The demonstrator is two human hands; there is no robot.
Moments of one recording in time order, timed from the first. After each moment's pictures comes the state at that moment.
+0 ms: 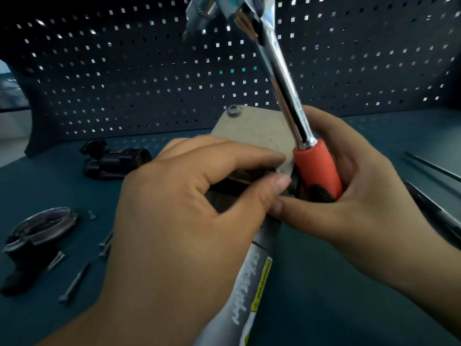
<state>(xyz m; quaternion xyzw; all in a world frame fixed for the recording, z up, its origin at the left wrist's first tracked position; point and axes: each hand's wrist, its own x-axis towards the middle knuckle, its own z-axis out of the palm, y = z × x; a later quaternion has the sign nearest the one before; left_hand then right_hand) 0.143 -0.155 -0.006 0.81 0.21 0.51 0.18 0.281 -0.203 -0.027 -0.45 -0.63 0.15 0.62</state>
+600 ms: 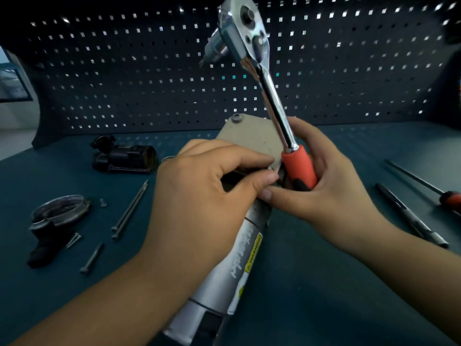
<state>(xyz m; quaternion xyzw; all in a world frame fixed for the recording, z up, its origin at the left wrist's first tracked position) 0.127 -0.164 -0.002 0.81 0.22 0.53 0.11 0.274 -0.209 -0.023 -0.47 -0.59 0.20 0.62</state>
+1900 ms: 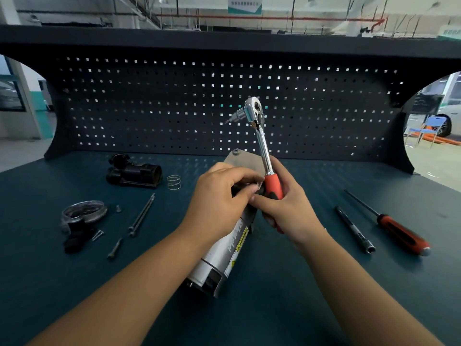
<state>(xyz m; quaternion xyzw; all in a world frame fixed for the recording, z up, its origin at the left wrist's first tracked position) 0.126 -0.170 0.002 0.82 0.20 0.50 0.21 0.261 -0.222 -0.022 -0.49 -0.56 0.23 0.63</state>
